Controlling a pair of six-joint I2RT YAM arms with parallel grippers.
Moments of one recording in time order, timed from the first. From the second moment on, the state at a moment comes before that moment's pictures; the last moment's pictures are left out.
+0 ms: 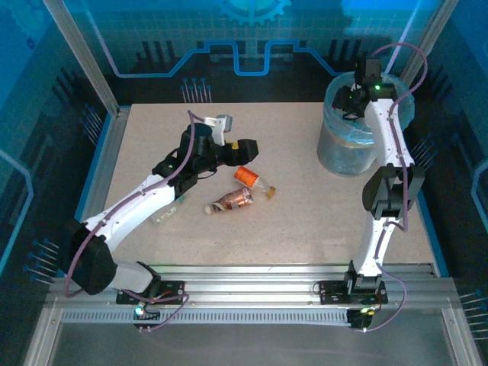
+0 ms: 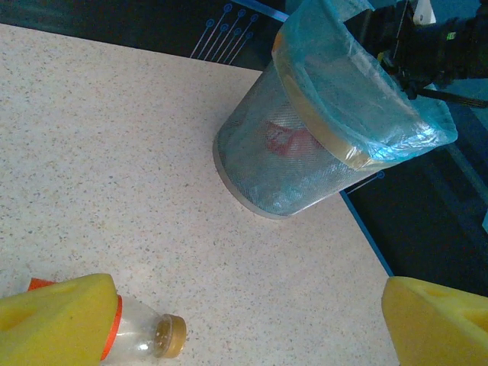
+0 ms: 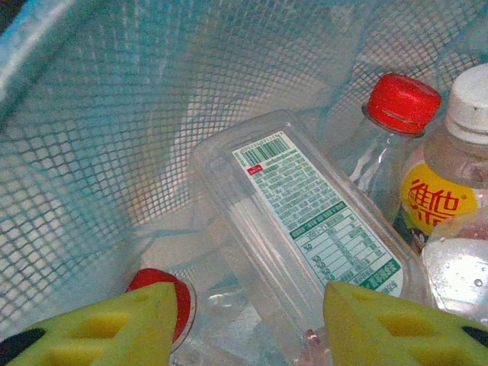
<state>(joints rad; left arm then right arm) -0.52 1.39 1.13 -0.10 0.24 -0.59 -0.03 2.04 2.16 -0.96 0.04 0.34</state>
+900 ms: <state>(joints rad) -0.49 1.02 0.90 -0.38 -0.03 -0.43 0.53 1.43 1.46 -0.57 -0.13 0.10</state>
